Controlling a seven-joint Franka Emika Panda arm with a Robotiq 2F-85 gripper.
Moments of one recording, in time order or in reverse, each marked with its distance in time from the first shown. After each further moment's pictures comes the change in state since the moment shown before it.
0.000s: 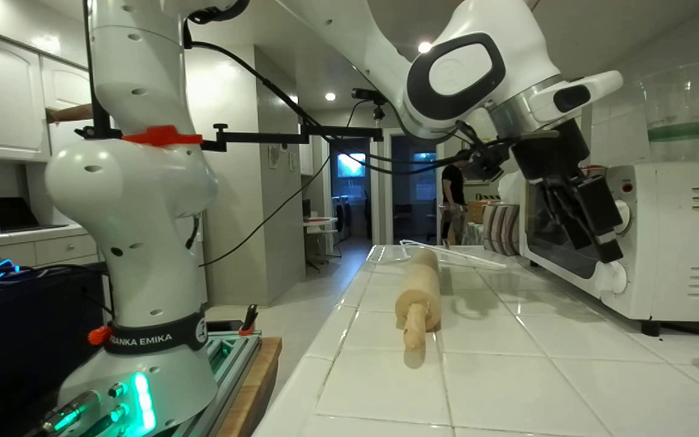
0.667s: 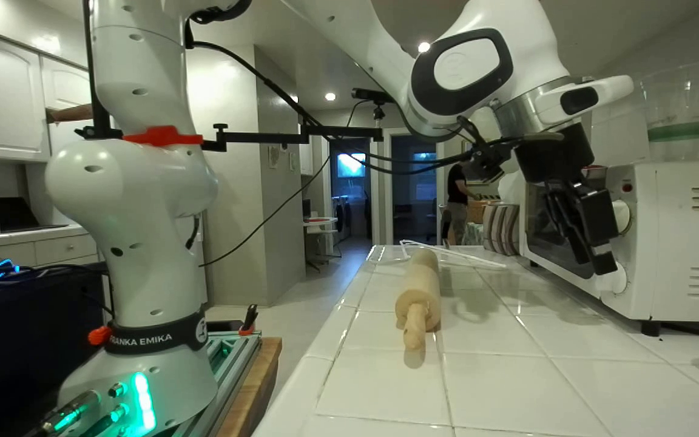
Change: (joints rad) arm 0.000 0.011 -0.019 0.020 -0.008 -0.076 0.000
